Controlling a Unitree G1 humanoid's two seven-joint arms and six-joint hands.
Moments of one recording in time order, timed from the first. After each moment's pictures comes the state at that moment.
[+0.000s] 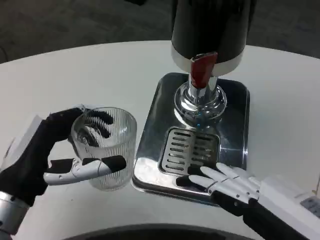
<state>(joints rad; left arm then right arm) -0.14 0.41 0.20 0.01 0.16 -0.44 -0.21 0.37 -0.52 -0.12 -0.91 -0.35 -0.14 0.53</state>
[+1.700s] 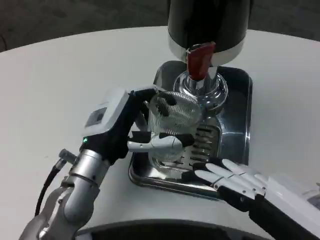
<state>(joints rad) -0.62 0.34 -0.16 0.62 0.55 -0.55 0.23 0.38 -0.51 -0.14 -0.92 -0.33 -0.12 0.53</state>
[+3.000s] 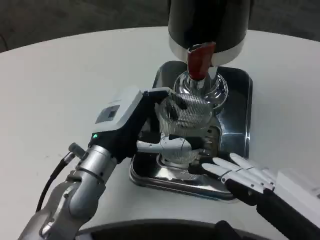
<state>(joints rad) -0.63 0.37 -0.25 0.54 0.53 -0.44 0.18 0.40 -0.50 -0.17 -0.93 -0.30 -0.12 0.52</state>
